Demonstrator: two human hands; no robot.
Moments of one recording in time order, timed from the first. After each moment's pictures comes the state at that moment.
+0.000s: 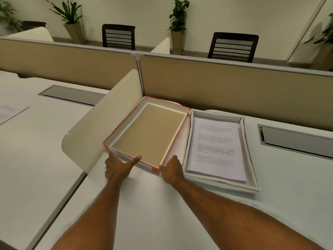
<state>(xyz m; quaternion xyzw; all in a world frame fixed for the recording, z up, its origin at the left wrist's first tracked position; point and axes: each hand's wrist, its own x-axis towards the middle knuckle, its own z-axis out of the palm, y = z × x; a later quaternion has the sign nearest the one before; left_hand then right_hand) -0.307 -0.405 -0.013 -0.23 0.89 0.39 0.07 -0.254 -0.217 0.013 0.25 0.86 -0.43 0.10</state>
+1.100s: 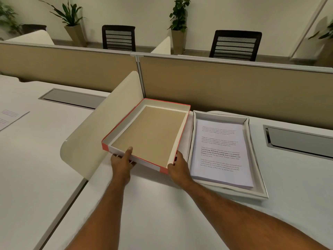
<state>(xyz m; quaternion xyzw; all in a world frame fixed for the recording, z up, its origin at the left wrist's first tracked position) -0.339 -0.392 -0.010 -0.26 0.59 0.77 0.01 -0.265 -0.196 0.010 0.19 0.80 -0.56 0.03</state>
